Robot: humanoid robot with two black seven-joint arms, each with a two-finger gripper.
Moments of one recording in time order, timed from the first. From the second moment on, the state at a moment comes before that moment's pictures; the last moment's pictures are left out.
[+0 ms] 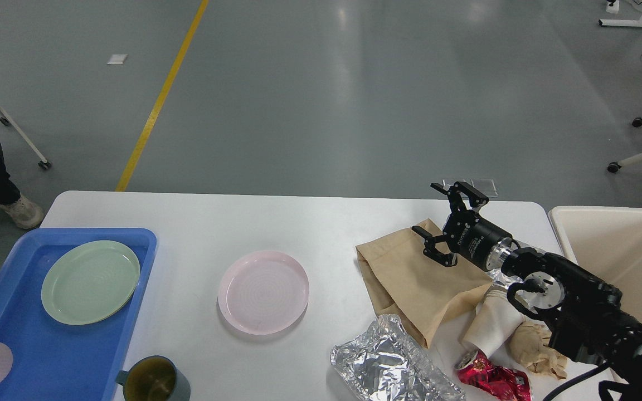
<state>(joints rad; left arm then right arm) -1.37 0.66 1.54 -0.68 0.01 -0.96 -0.21 0.71 -0.17 0.49 0.31 -0.15 0.70 0.20</state>
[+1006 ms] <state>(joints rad) -1.28 0.64 1.51 -0.68 0.02 -0.96 -0.20 0.71 -0.17 0.49 0.31 -0.15 0.70 0.20</state>
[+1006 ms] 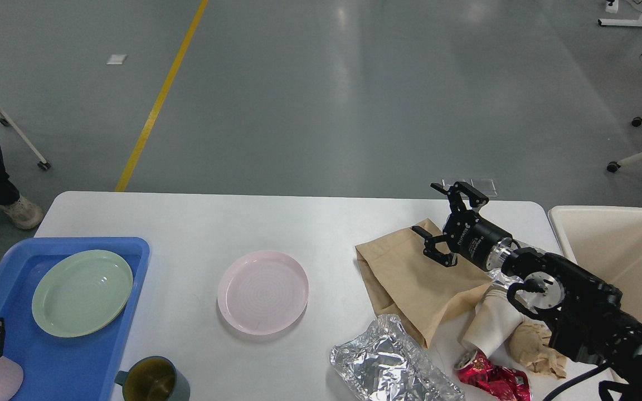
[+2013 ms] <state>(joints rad) -1.78 0.64 1.57 -0.85 0.02 -0.96 -0.20 0.71 -0.17 0.49 0.31 -0.15 0.70 0.20</state>
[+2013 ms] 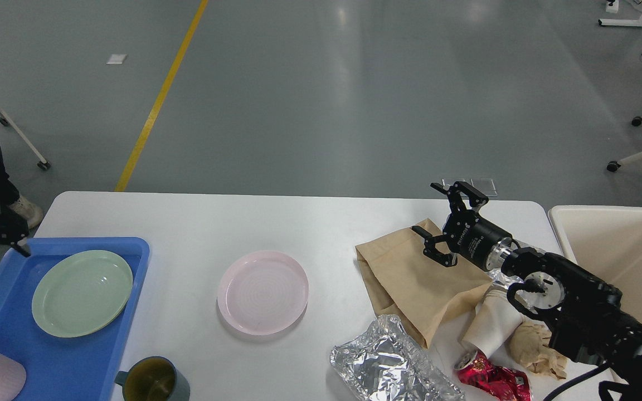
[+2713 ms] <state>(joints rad) -1.93 0.27 1.41 -1.13 0.02 -0.96 -0.20 0.71 -0.17 0.49 0.31 -0.15 0.70 0.20</state>
